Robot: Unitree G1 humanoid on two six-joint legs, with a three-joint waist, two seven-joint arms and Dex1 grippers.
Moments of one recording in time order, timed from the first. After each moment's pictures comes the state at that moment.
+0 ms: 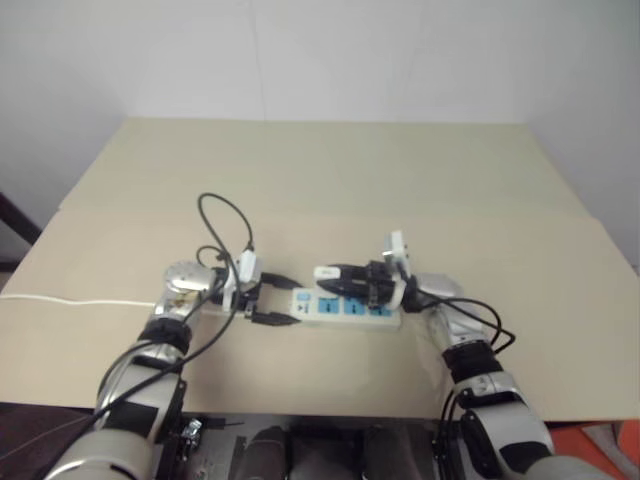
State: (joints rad) left arm -0.75 0.44 -0.17 0.95 -0.25 -0.39 -1.61; right arm -0.60 -0.23 0.07 0.49 0.38 0.03 1.30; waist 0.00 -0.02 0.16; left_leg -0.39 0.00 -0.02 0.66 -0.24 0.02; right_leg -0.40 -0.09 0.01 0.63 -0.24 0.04
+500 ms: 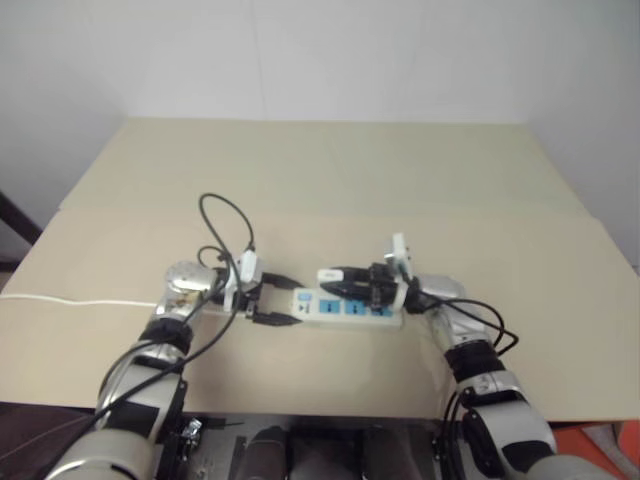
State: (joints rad) left arm -0.75 0.43 -0.17 0.95 -0.25 -0.39 -1.61; right arm -0.59 -0.24 0.07 0.52 0.37 0.01 1.31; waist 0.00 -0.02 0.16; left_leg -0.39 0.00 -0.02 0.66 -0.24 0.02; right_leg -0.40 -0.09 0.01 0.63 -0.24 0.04
